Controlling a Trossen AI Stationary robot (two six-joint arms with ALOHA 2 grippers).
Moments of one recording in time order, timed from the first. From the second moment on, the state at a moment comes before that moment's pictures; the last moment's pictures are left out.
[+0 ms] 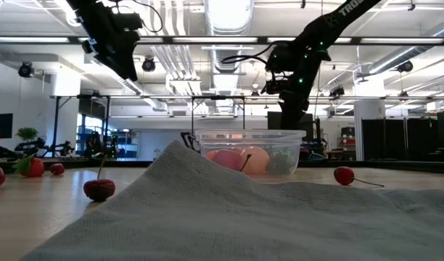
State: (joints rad) left arm 0.19 1.05 1.01 -0.91 -0.62 -0.33; right arm -0.68 1.72 1.29 -0.71 -0.03 -0.32
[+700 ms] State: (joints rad) left arm 0.20 1.11 1.01 -0.91 -0.62 -0.32; right arm -0.67 1.72 1.10 -0.46 -0.05 -0.21
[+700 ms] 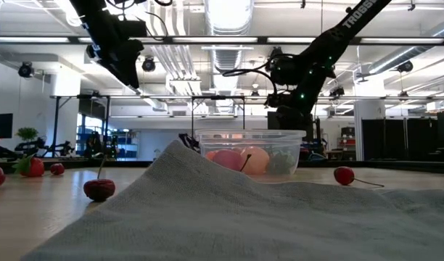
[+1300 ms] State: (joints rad) left arm 0.20 1.11 1.01 -0.90 -0.61 -0.33; right arm -0.65 1.77 1.09 -0.44 -0.05 -0.09
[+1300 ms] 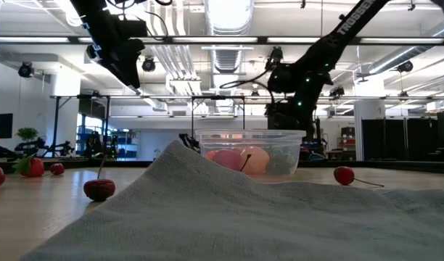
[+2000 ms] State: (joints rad) left arm 0.20 1.11 1.01 -0.90 -0.58 -0.39; right arm -0.63 2.12 1.53 -0.93 -0.08 -0.06
